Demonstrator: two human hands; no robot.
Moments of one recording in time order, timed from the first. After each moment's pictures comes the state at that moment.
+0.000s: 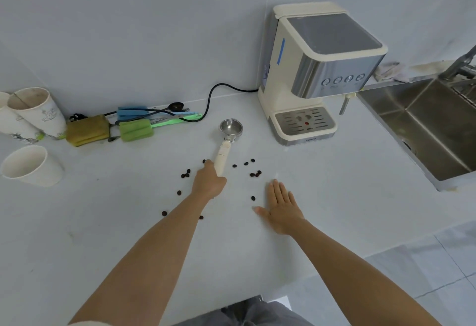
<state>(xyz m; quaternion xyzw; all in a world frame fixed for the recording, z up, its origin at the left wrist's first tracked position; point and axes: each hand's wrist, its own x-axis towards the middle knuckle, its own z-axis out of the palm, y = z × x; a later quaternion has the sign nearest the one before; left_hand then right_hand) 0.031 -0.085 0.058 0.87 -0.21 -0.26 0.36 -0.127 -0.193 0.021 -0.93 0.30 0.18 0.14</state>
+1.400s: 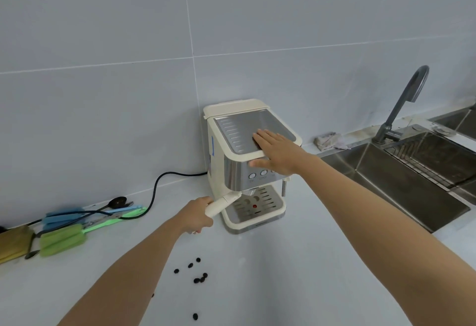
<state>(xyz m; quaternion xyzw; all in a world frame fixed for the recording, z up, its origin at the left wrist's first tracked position) 0.077 -0.186 0.073 0.86 -0.32 -0.33 0.23 -0.031 -0.385 0.189 -0.99 0.12 0.06 0.01</state>
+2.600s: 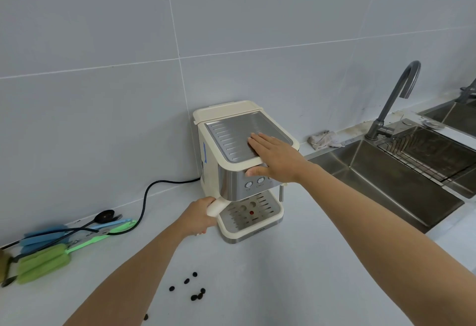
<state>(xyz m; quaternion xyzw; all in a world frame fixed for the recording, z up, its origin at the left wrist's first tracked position) 0.092 -0.213 0.067 0.83 -0.33 -0.32 0.30 -0.028 -0.391 0.182 -0.99 0.11 0.02 0.00</state>
